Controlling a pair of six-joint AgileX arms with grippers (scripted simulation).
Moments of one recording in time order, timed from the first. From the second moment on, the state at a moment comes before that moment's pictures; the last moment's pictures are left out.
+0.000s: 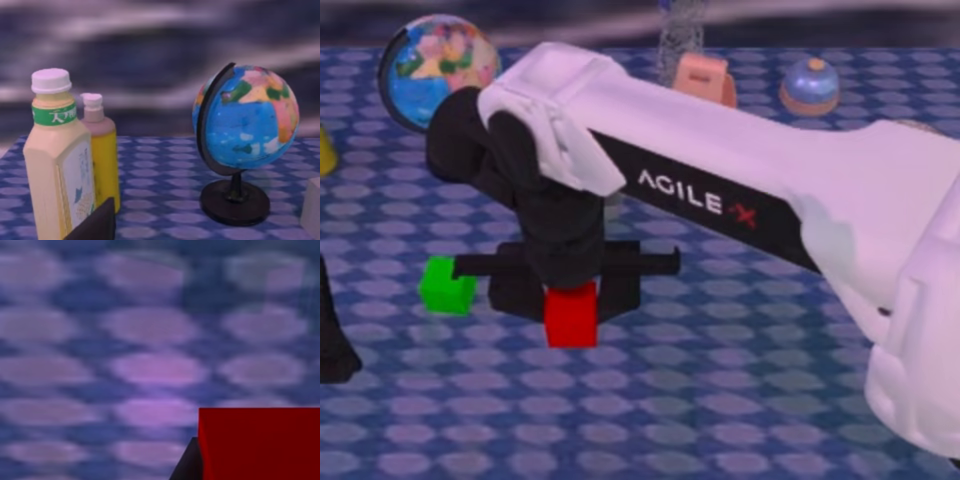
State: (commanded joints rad) left arm 0.00 0.00 0.00 0.00 0.00 0.00; right arm 0.93 2.45 2.28 -1.38 0.03 0.95
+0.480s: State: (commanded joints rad) left arm 0.00 0.00 0.00 0.00 0.00 0.00; right arm 0.94 2.47 2.05 -1.13 0.03 0.95
